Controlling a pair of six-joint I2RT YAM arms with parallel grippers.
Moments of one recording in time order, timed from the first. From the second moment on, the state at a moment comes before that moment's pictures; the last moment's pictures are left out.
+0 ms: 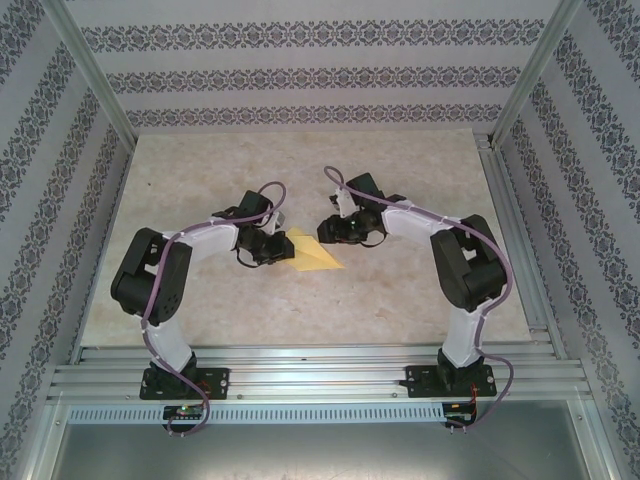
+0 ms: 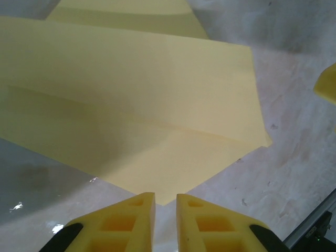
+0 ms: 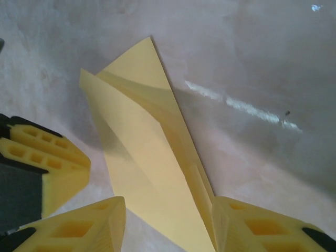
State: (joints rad) left arm -0.41 1.80 1.04 -0.40 0.54 -0.58; right arm 0.48 1.92 1.25 -0.41 -0.52 0.31
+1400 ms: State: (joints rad) left arm -0.26 1.34 0.66 -0.02 0.66 -1.03; right arm 0.44 1.70 1.06 -0.17 -0.69 0.69
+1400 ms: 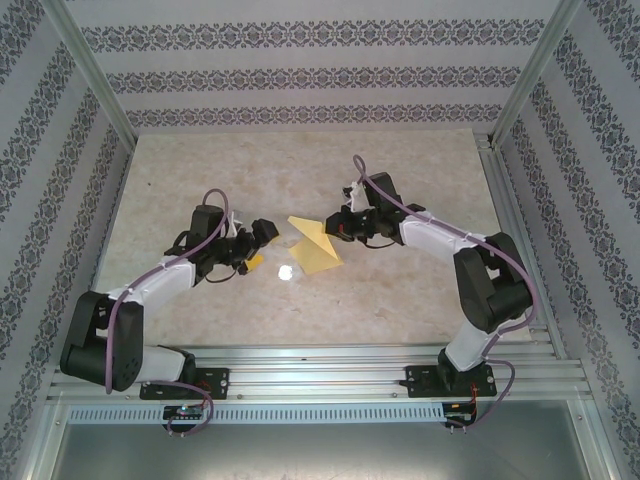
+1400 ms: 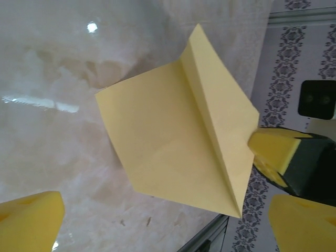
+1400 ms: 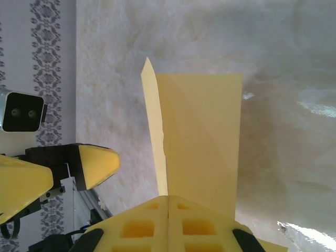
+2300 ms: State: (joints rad) left arm -0.49 1.60 0.73 0.47 0.52 -1.48; right arm 0.46 1.61 0.93 0.05 -0.69 0.89
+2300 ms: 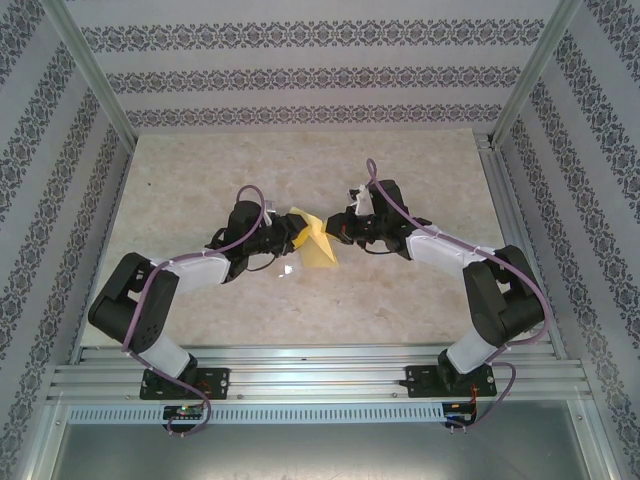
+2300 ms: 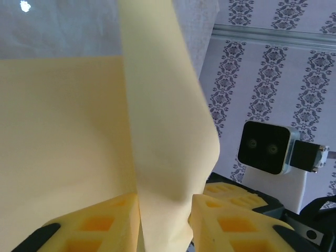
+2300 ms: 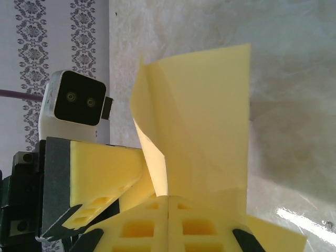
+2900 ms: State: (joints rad) left arm -0.49 1.61 0.76 0.49 0.49 -1.50; right arm 0.46 1.60 0.89 0.17 -0.70 0.98
